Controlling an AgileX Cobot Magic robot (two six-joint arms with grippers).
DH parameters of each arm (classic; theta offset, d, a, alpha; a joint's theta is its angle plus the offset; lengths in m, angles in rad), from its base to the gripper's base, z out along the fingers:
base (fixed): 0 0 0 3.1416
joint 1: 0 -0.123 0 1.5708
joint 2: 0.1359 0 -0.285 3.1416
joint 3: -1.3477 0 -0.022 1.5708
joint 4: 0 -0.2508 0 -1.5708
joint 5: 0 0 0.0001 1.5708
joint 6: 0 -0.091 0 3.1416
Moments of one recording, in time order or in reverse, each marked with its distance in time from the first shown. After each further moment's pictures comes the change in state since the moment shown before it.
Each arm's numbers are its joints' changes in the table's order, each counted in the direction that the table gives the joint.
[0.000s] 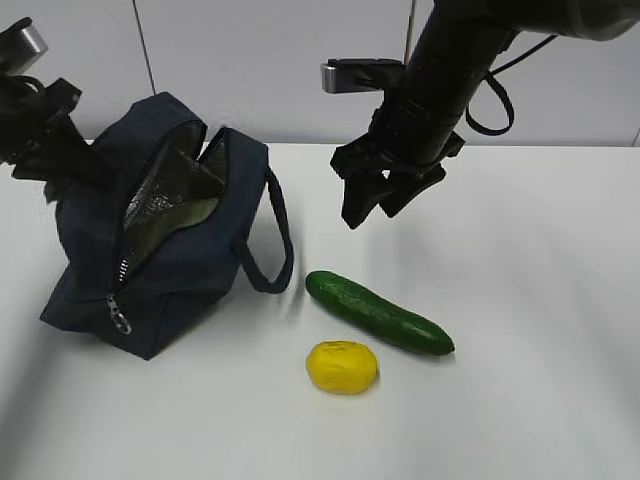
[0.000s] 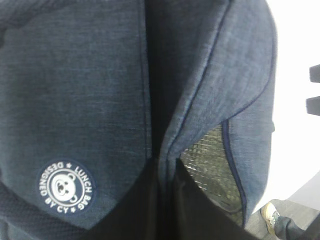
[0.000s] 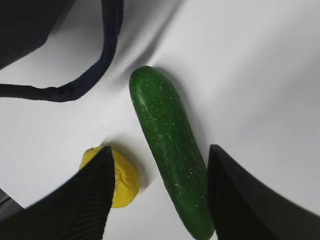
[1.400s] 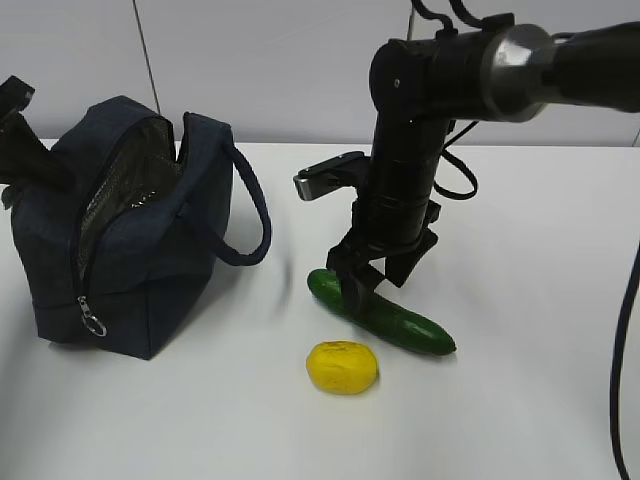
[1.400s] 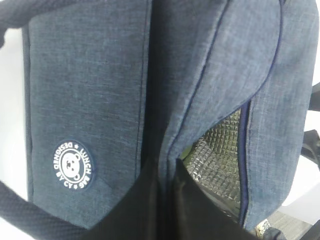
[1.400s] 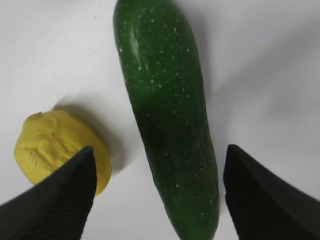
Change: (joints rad) left arm -0.108 0.000 0.000 -0.017 -0.052 0.012; right arm -0.085 0.104 -0.082 0.144 -0.001 0.046
